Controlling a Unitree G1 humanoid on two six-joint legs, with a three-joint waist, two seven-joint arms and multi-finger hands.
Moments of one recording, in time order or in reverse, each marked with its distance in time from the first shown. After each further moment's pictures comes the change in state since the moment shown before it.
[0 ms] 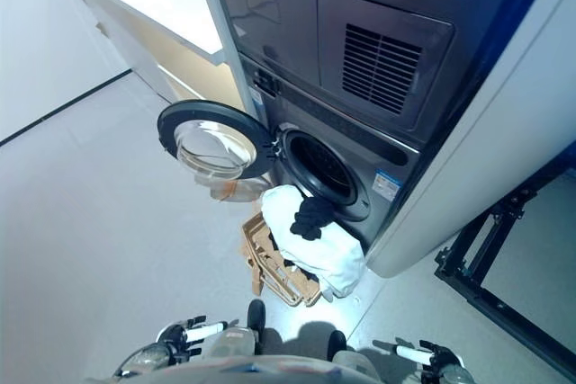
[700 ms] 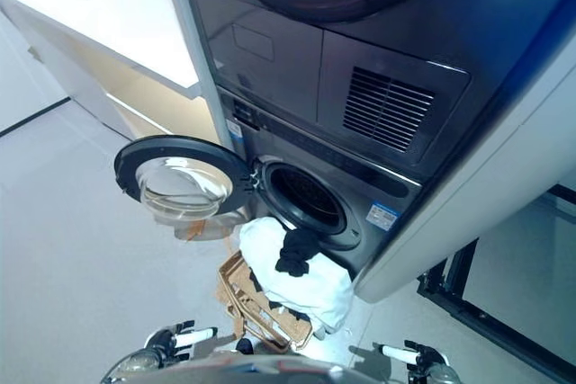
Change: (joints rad) left arm 0.026 0.045 0.008 -0.036 0.008 0.001 0.009; right arm -0.008 0.051 0.005 0.013 -0.001 0.011 0.022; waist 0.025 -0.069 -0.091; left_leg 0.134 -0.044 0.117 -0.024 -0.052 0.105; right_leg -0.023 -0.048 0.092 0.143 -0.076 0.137
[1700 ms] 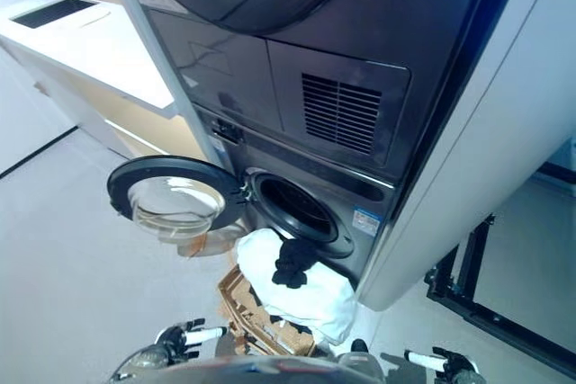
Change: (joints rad) left arm -0.023 -0.019 -0.039 -0.046 0.005 0.019 0.002; right arm 0.044 -0.103 -0.022 -0.023 0.000 -0.001 -0.002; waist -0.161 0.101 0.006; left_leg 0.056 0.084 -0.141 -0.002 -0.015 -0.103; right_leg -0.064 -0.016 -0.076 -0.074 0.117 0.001
